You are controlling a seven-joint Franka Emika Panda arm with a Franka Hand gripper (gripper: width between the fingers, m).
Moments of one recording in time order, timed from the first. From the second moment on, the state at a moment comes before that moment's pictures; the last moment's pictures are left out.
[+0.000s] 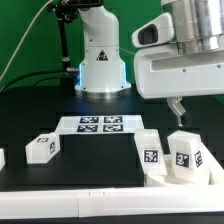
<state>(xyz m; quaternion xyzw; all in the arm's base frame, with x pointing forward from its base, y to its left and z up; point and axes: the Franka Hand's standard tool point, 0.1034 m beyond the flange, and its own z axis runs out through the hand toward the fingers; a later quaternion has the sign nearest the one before) 0.646 0.125 0.112 -0.95 0.29 -0.03 0.10</state>
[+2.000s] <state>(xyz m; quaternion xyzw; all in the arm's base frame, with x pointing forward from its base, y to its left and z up) 0.634 0.097 0.065 -0.98 -0.20 -0.05 0.00</state>
